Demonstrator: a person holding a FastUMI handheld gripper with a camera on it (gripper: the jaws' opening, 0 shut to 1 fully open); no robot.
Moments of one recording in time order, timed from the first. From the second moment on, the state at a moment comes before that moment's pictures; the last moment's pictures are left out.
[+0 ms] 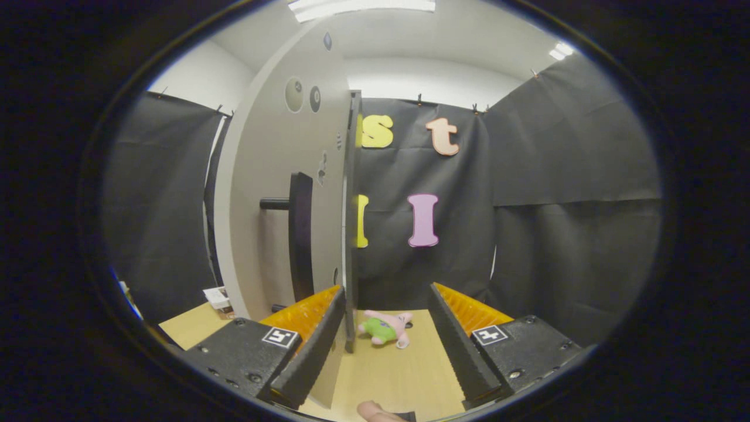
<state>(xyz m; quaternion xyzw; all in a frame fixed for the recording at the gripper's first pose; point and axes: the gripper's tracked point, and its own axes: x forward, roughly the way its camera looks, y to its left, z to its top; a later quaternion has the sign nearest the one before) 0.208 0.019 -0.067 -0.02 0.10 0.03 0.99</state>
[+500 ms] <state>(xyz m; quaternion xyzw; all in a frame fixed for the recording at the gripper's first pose) 0.201 0.072 -0.069 -0.02 0.09 0.04 0.99</state>
